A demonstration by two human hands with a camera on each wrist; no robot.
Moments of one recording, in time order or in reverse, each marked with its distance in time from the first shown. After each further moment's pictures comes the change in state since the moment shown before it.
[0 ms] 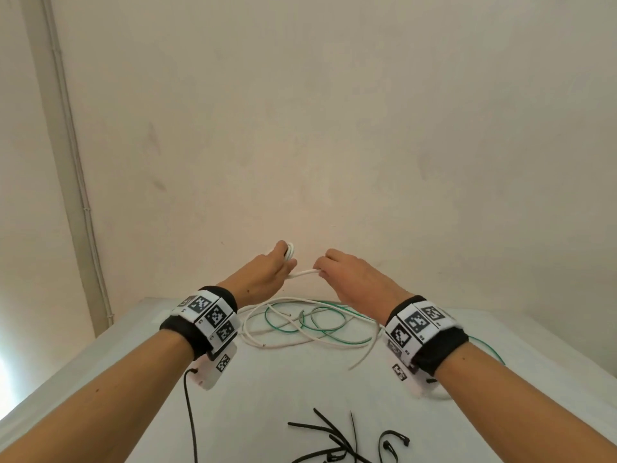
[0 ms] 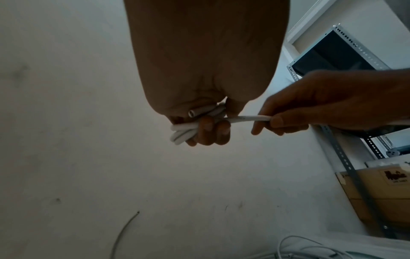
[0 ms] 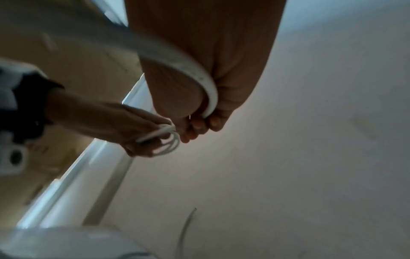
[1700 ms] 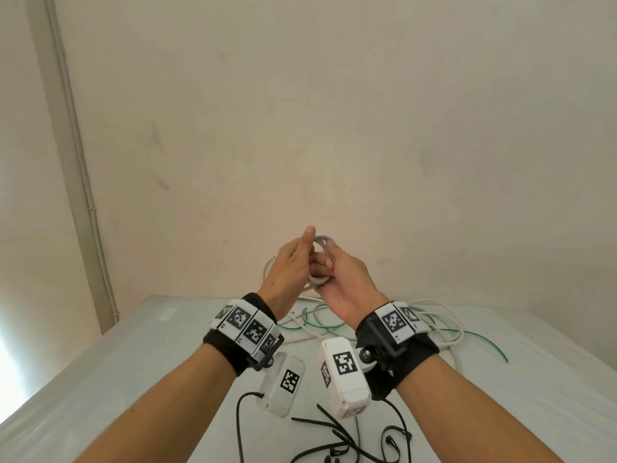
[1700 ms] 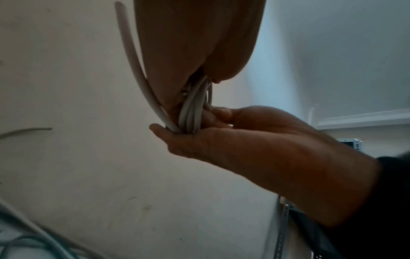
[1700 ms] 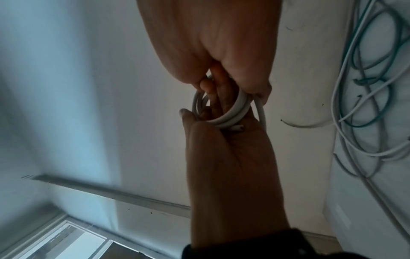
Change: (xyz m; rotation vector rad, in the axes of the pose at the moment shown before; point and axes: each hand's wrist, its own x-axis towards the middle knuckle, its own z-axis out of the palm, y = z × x) left_hand 0.000 0.060 0.035 -1.092 0.258 -0.077; right_hand 0.013 -0.060 -0.011 2.031 0.379 0.872
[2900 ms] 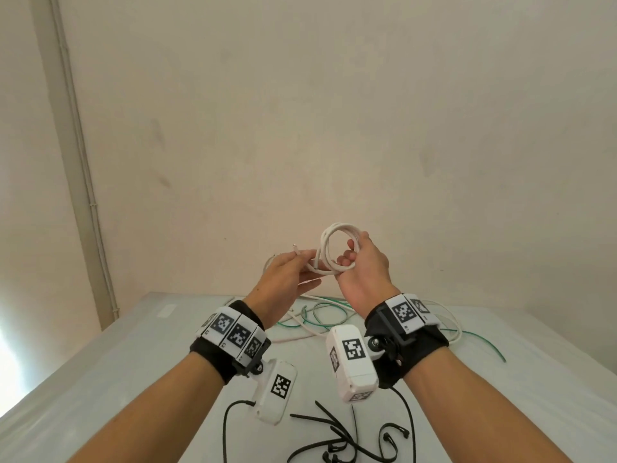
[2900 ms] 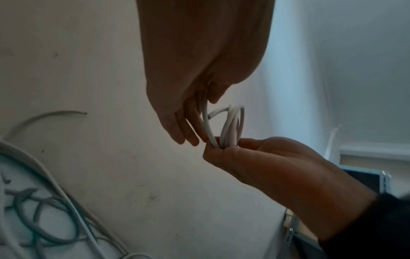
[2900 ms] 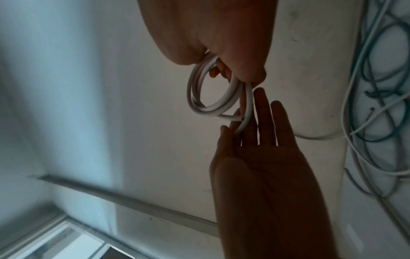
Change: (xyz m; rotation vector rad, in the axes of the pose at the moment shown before) left_hand -0.013 -0.009 -0.016 -0.041 -0.007 -0.142; right_hand 0.008 -0.018 -0.004 0.056 0.348 -0.127
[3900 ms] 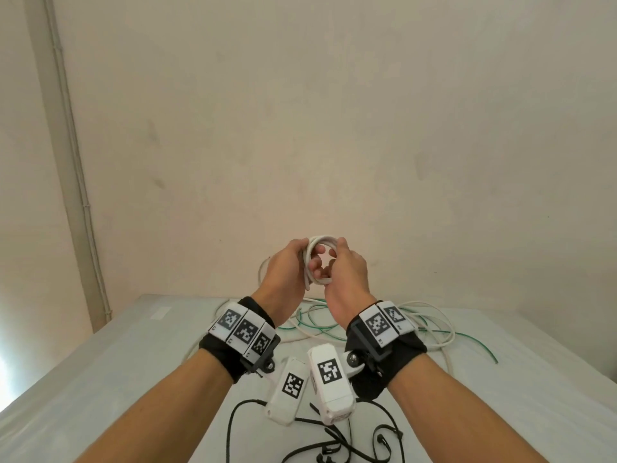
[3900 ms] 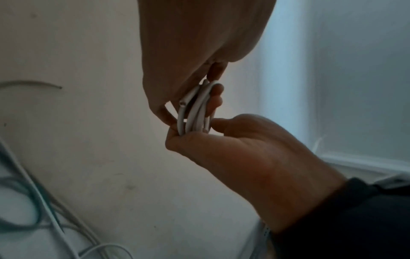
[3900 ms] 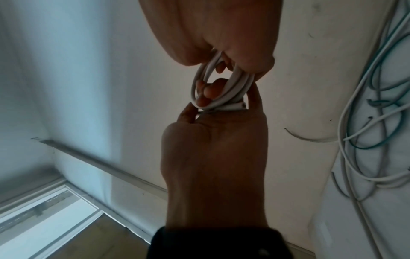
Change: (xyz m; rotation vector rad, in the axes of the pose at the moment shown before) left_hand 0.000 0.017 0.026 -0.274 0.017 -0.033; right_hand 0.001 0.024 0.004 -0.262 -0.052 -0.106
